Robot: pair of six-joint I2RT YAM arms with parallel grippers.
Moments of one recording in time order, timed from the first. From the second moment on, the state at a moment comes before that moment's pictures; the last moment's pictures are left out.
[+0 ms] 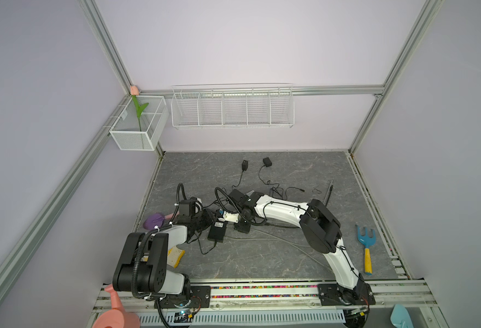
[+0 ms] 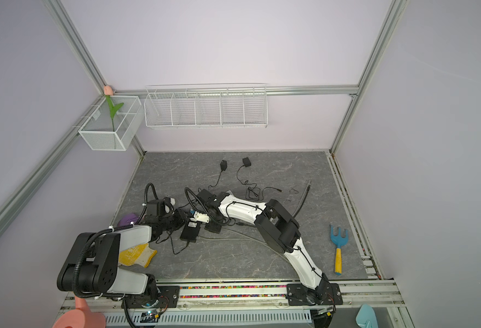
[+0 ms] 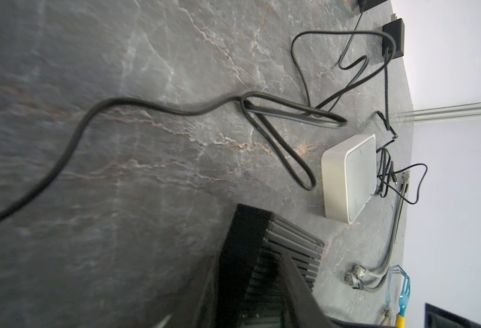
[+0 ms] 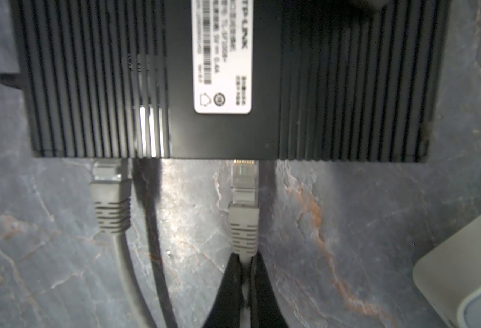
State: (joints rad) left arm -0.11 1.45 0.44 0.19 0.47 -0.69; right arm 0.97 2.21 1.71 -0.78 -0.15 -0.41
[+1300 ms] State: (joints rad) left arm -0.20 1.35 0.31 0.34 0.29 -0.76; right arm 0.98 2.21 1.68 -0.73 -0.31 -0.31
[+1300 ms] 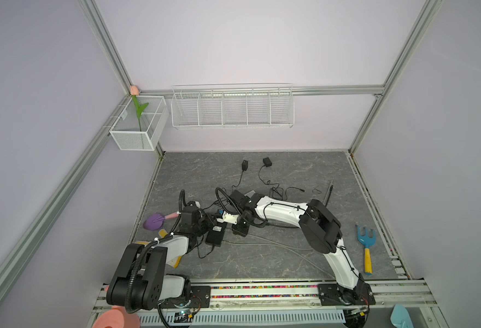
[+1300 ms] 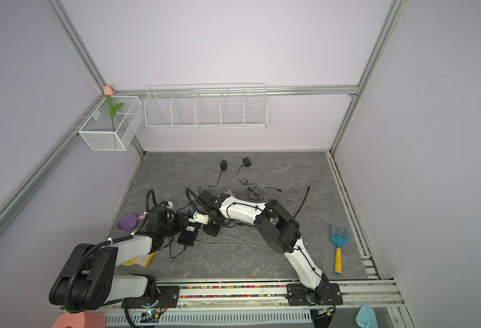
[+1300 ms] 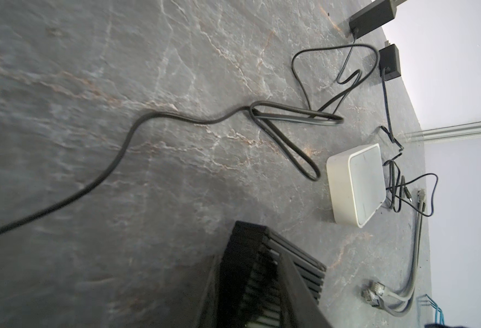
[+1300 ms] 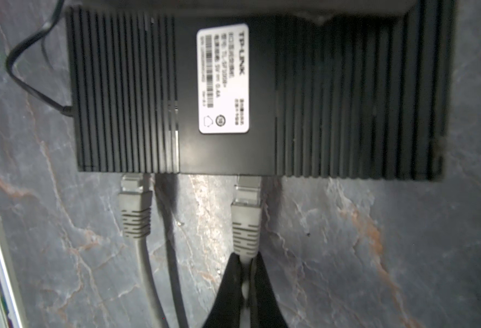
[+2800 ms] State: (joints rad) left arm -0.24 1.51 0.29 0.62 0.22 -0.76; right arm 0.96 2.29 1.80 -0.82 -0.38 -0.28
